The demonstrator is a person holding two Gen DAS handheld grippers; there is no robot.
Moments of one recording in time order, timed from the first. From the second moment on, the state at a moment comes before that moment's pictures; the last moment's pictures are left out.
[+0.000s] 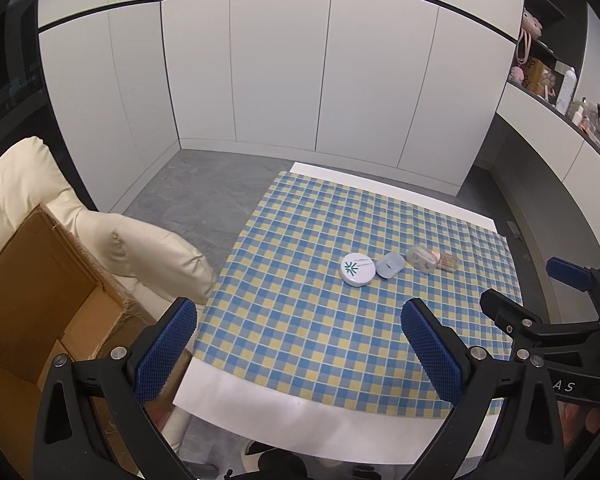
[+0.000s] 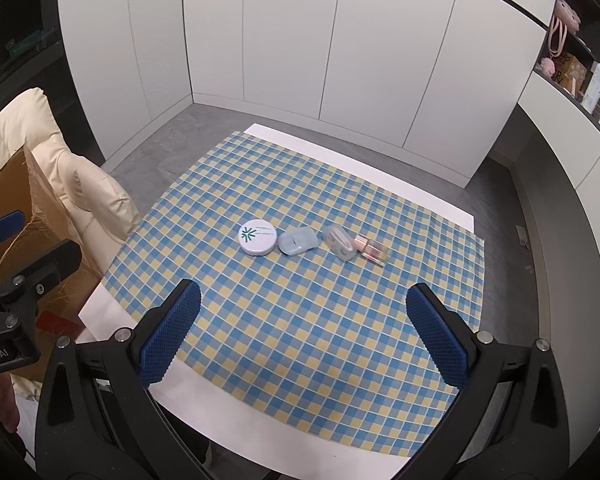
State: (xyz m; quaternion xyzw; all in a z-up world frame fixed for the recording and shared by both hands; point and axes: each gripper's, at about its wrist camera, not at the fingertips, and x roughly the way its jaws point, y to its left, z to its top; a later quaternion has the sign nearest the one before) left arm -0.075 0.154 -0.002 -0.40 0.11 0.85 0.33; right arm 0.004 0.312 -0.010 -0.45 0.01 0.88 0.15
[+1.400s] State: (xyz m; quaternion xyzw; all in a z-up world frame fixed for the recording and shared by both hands) left arm -0.048 0.216 -0.014 -0.40 0.15 0.83 0.37; right arm 0.033 0.379 -0.010 -0.46 0.05 0.87 0.19
